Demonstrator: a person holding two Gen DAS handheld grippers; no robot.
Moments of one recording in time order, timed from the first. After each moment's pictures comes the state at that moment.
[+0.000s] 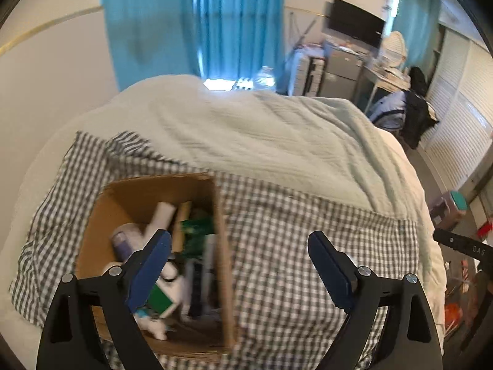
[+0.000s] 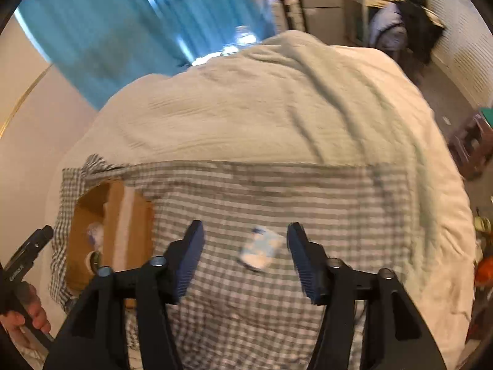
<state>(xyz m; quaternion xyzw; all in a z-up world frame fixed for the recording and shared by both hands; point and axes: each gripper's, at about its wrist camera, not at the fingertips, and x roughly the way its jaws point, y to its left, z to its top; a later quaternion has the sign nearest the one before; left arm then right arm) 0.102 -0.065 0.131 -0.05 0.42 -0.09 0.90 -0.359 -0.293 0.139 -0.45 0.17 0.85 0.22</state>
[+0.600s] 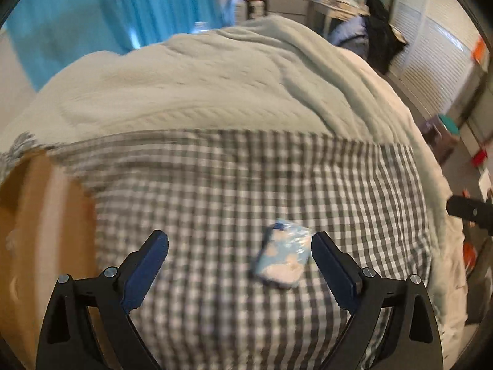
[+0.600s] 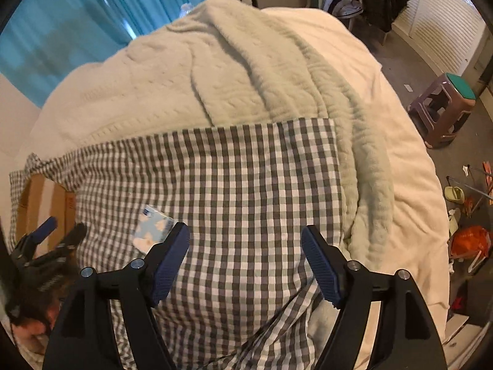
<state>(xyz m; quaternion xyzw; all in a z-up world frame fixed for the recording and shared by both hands) 0.123 -0.272 -0.006 0.06 0.48 -0.19 0.85 -0.329 -0.197 0.061 -0.52 0.18 0.79 0.28</state>
